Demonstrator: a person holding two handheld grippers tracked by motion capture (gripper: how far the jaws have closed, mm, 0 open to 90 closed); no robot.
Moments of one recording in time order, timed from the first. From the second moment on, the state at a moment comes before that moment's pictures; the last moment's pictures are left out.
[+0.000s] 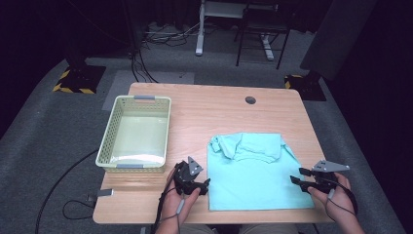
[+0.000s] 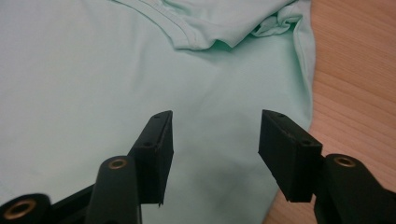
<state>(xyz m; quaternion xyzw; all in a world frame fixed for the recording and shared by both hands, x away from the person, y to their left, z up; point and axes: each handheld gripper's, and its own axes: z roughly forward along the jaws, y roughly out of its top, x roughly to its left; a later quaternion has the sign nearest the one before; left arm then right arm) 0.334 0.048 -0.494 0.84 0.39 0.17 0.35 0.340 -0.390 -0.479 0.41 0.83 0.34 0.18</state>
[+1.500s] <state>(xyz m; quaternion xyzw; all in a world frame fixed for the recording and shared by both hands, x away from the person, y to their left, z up) 0.357 -0.036 -0.480 0.85 0.38 0.12 0.35 0.308 -0.408 -0.495 0.43 0.81 0.36 0.18</state>
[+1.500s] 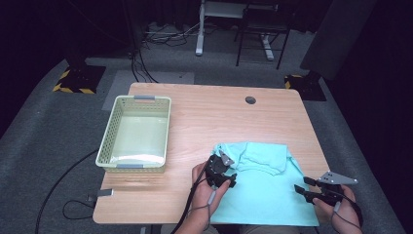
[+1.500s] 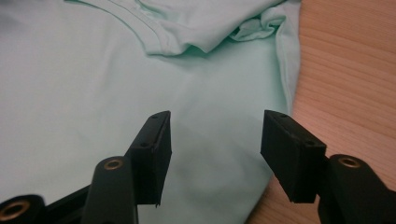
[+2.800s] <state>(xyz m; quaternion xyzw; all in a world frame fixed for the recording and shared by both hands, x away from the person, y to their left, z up) 0.348 -0.003 -0.472 0.82 0.40 0.09 0.40 0.346 -0.378 -0.468 0.42 0.81 0.37 0.17</state>
